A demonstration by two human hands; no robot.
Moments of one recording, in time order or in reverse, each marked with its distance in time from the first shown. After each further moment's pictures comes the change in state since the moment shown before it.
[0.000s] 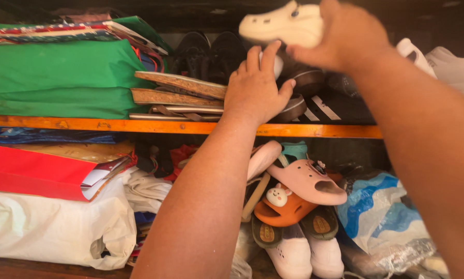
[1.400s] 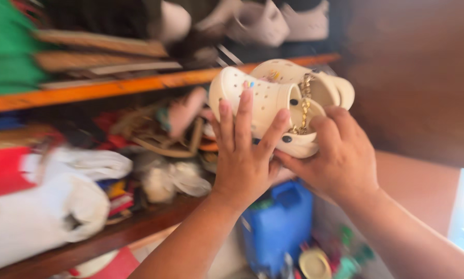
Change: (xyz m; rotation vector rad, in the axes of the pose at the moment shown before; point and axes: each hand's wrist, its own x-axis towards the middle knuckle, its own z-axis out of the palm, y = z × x) left_hand -0.220 0.111 -0.131 -0.584 0.189 0.300; right_hand -0.249 -0.225 -0.232 -0.351 0.030 0.167
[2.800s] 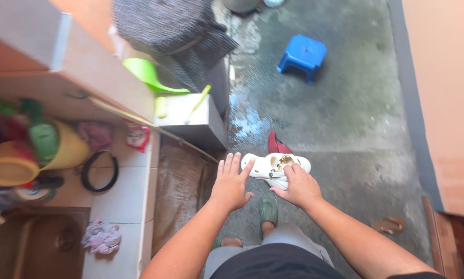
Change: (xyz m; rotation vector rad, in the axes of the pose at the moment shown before) left_hand -0.293 0.637 0.057 -1.114 -1.631 0.344; right_hand -0.544 0.027 -0.550 -0.574 -1.447 1.561
